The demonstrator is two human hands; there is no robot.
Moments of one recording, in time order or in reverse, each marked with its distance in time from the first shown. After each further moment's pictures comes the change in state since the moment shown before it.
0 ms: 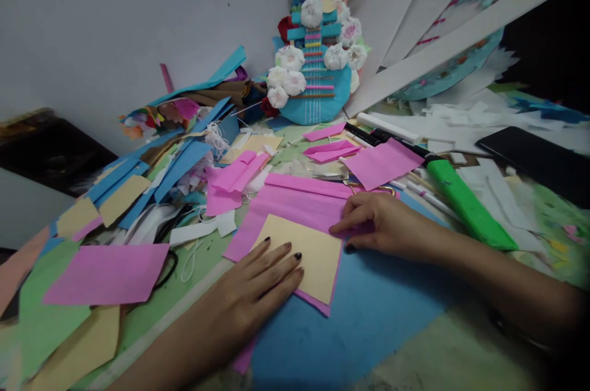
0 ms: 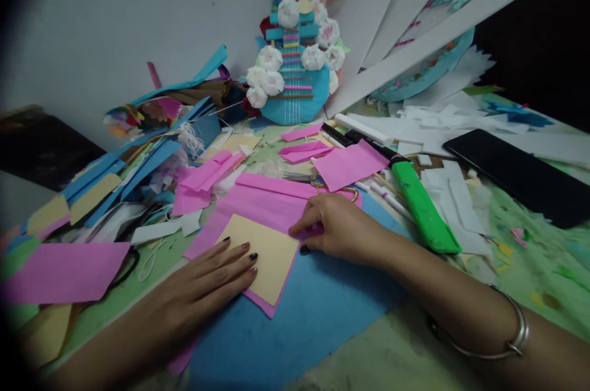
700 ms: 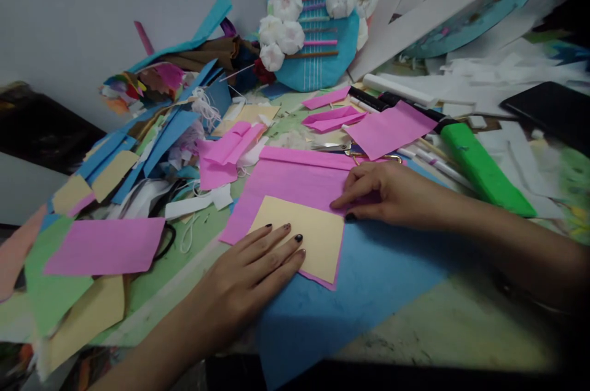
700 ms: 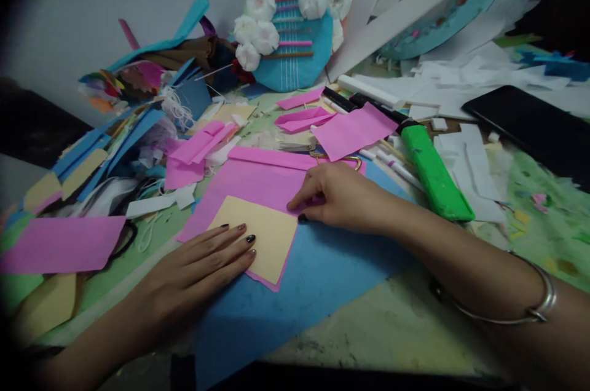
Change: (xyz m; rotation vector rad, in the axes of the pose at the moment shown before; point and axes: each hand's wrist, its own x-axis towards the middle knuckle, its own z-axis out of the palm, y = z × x) left_hand -0.013 0.010 0.015 -0.058 -0.012 -0.050; right_hand -0.002 0.008 0.003 0.039 0.023 -0.075
